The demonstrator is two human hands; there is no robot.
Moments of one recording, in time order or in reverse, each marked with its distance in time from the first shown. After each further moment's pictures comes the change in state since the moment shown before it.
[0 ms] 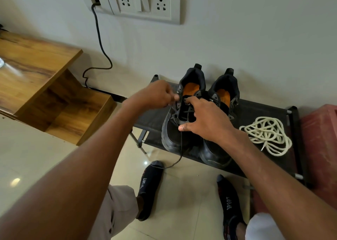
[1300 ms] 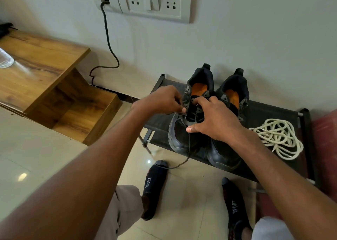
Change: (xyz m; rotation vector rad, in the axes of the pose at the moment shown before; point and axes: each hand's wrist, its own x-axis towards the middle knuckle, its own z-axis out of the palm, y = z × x) left_hand 0.006 -0.013 0.009 0.115 -0.141 -0.005; right_hand 0.007 0.000 -0.002 -0.059 -0.047 0.044
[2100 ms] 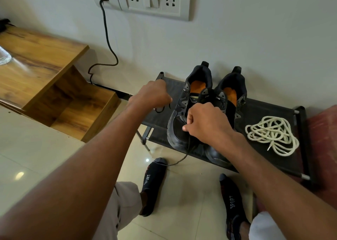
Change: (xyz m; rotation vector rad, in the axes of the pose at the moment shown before) left_hand 0.010 -0.024 -0.003 0.108 0.239 -0.206; right_hand -0.025 -0.040 -0.005 -0.053 -0.026 0.039
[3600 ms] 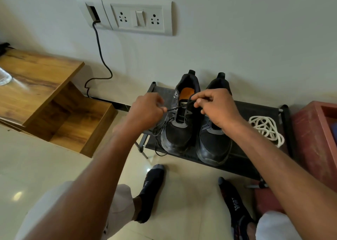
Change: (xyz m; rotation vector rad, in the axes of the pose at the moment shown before) left_hand -0.072 0.029 -0.010 -0.194 0.110 0.084; right_hand 0.009 0.053 -0.029 0.780 0.325 0.066
